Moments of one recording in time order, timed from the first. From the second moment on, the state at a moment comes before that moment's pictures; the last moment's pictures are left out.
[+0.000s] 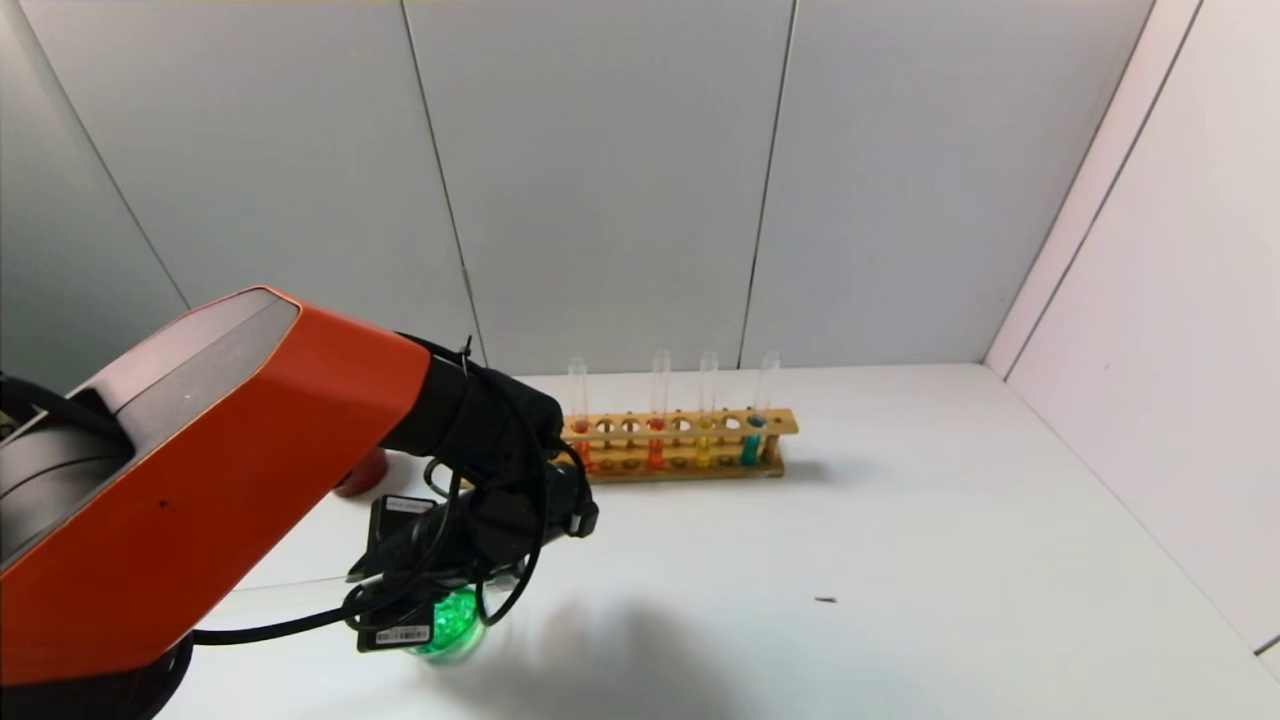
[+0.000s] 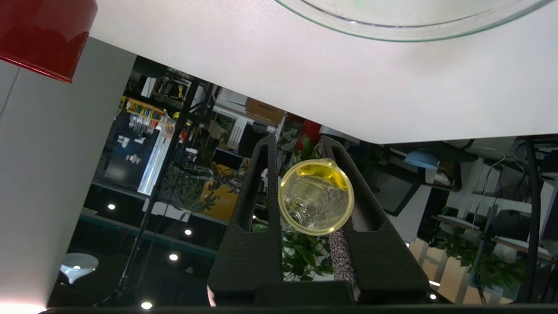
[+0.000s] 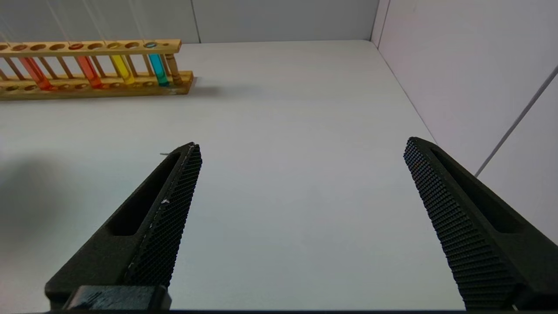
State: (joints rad) left arm -0.63 2.25 -1.49 1.24 0.76 0.35; right arm 0.00 0.00 -0.01 0.03 -0.01 0.02
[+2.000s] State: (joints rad) left arm -0.66 2.12 -1.39 1.04 0.66 -0.08; right arm 0.00 0.00 -0.01 0.03 -0.01 0.02
